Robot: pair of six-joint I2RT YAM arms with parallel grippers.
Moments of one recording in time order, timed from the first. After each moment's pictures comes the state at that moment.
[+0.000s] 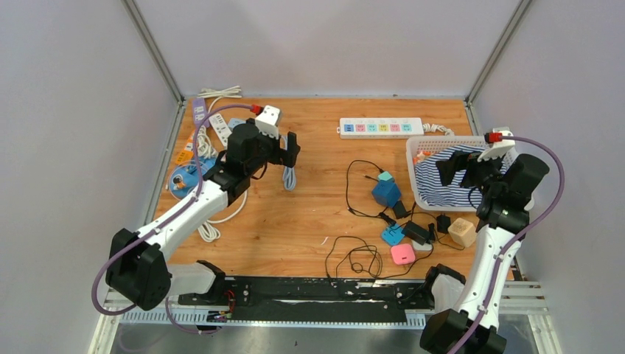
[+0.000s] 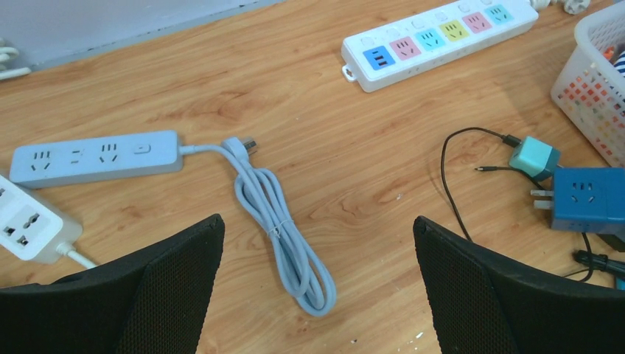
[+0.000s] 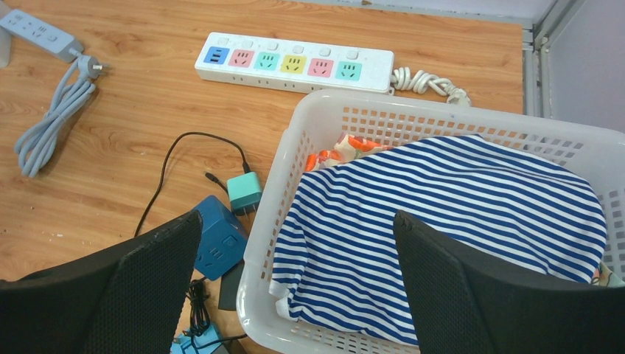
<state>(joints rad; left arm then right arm) -0.50 1.27 0.94 0.05 -0.02 -0.06 -0.51 0.80 0.84 -0.37 -0.75 -0.18</state>
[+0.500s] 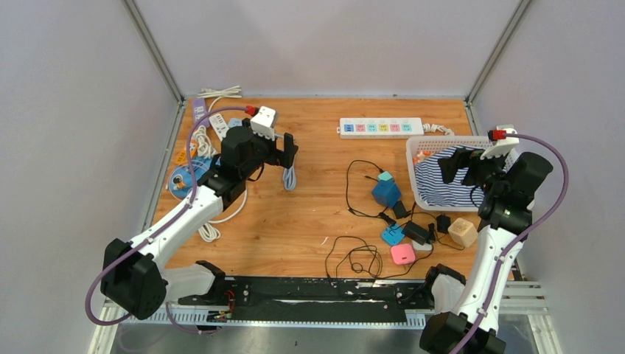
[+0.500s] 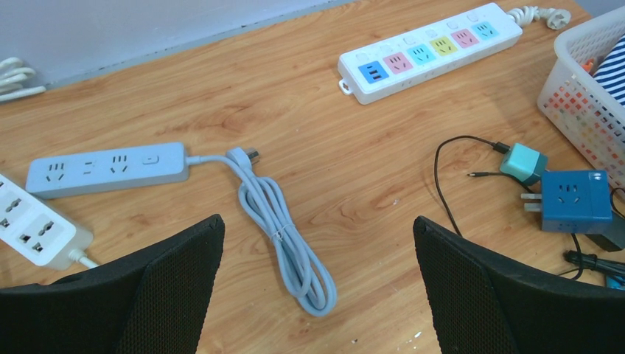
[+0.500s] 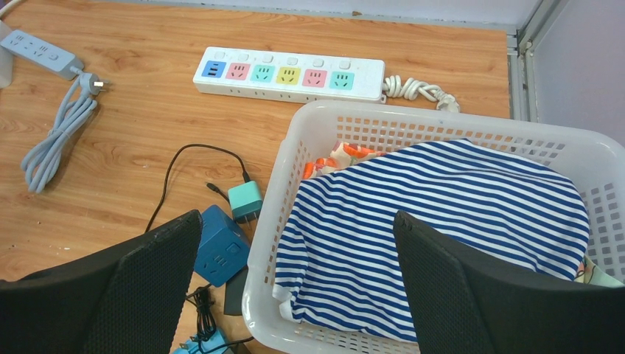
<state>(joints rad) -0.48 1.19 0.90 0.06 0.00 -0.06 -0.51 0.79 0.89 -0.40 -0.73 -0.15</state>
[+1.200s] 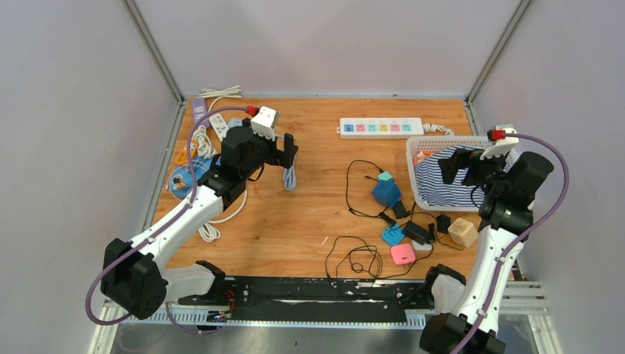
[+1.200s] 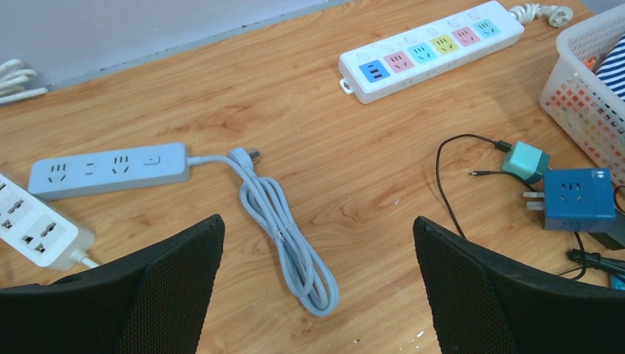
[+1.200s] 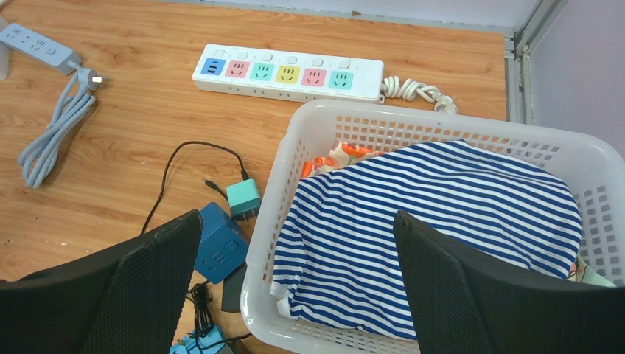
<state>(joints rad) -0.48 1.19 0.90 0.06 0.00 -0.05 -0.51 0.79 0.90 -0.43 -0.73 -0.18</state>
